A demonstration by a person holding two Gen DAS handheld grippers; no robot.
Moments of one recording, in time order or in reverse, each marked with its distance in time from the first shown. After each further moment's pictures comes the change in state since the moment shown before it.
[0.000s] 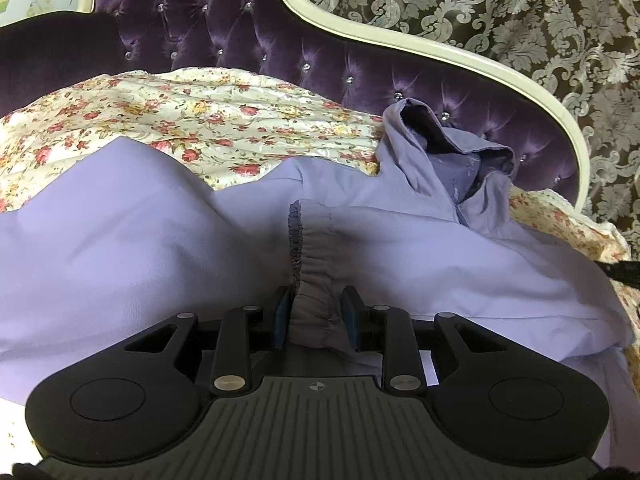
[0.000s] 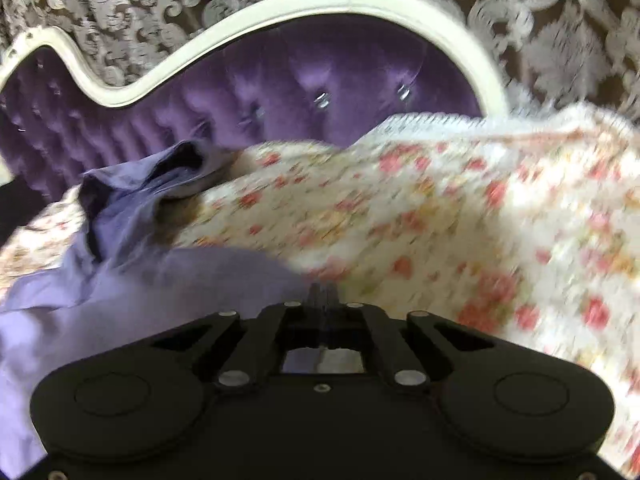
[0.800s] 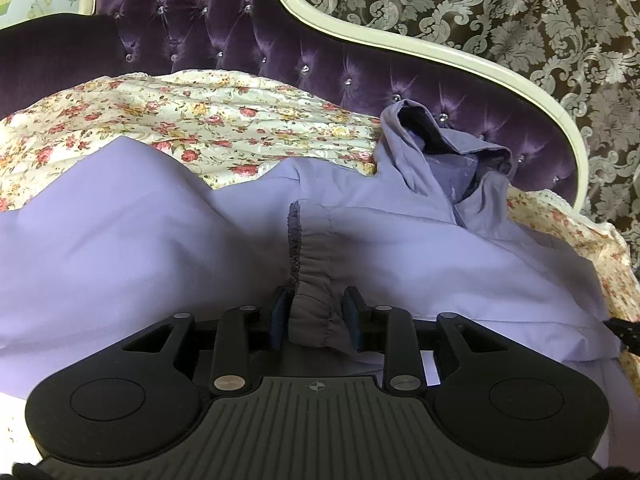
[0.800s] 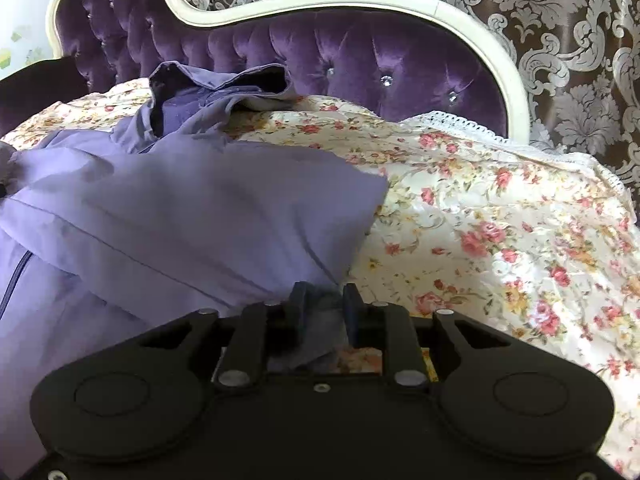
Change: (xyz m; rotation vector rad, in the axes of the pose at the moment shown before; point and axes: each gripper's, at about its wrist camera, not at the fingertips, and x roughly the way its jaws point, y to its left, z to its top) left arm -0.002 -0.003 -0.002 -0.002 -0.009 -0.002; right arm -0.066 0.038 -0.070 -0.320 0.030 -0.010
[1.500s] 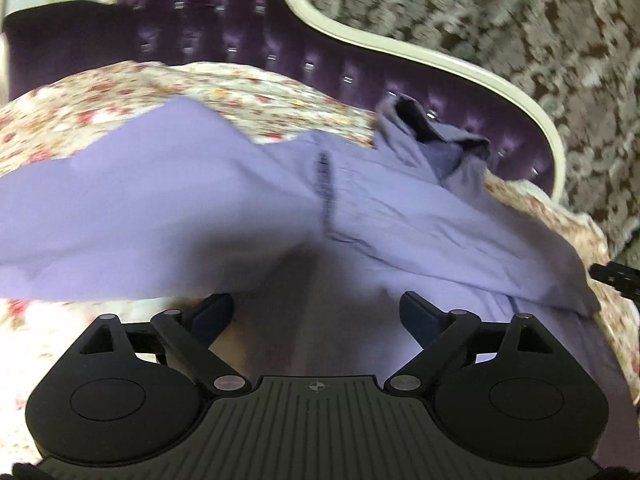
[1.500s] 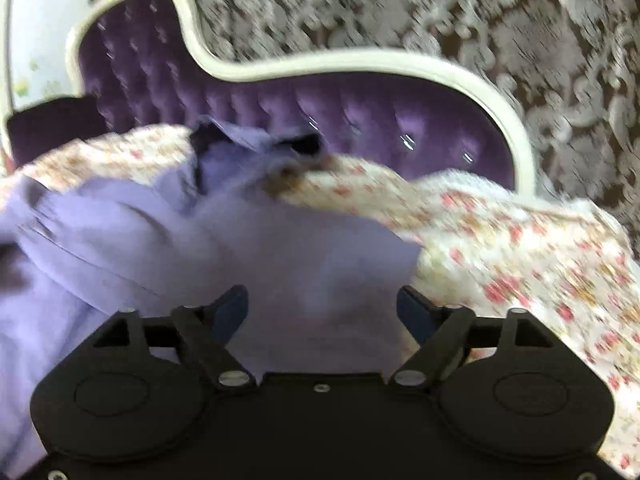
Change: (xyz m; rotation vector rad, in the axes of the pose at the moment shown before) left arm -0.050 0.039 -0.047 -0.039 -0.019 -0.043; right arm -0.037 0.049 0.014 0.004 -0.160 0.042
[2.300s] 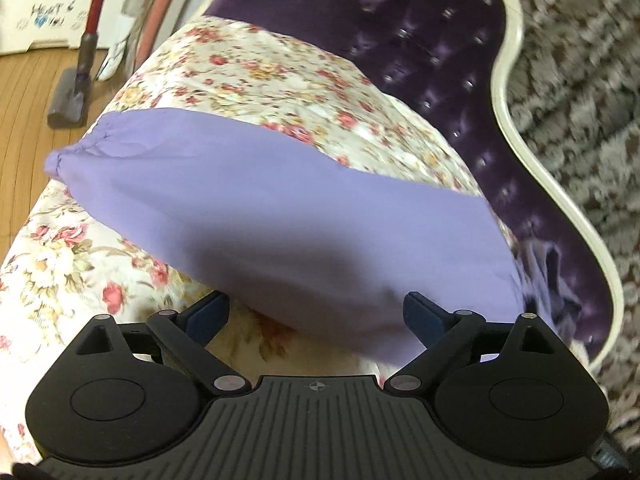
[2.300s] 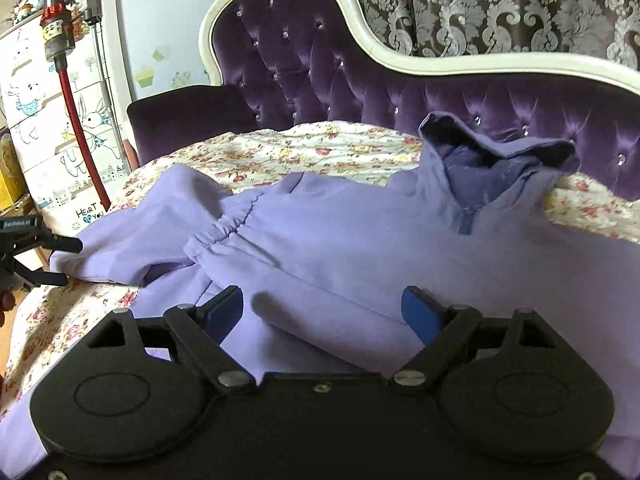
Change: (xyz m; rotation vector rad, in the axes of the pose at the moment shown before) left arm -0.035 0.186 0.007 -0.524 -0.081 0.105; right arm 0.053 0.168 0.001 -0.054 -0.002 0.356
